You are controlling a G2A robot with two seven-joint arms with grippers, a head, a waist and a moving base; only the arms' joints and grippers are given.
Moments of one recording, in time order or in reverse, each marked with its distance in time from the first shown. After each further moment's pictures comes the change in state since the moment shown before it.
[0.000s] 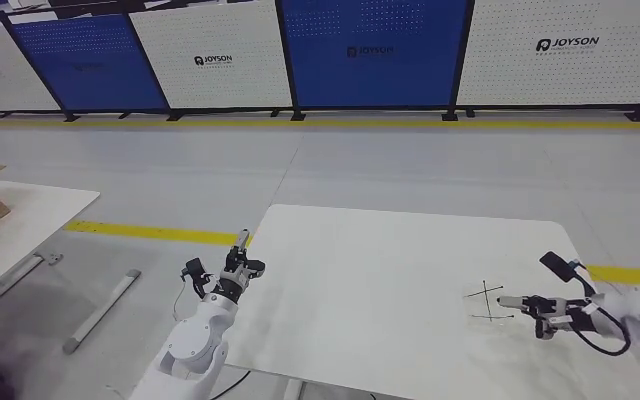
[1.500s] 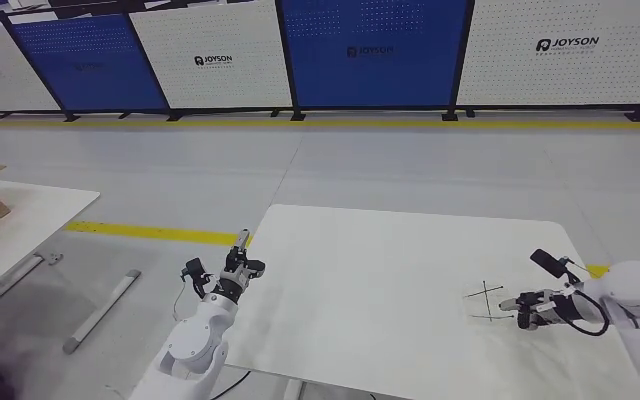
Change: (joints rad) left arm 0.000 0.000 0.000 0.000 0.000 0.000 0.000; right arm 0.167 -0.022 -0.201 0.151 -0.064 0.084 -0.001
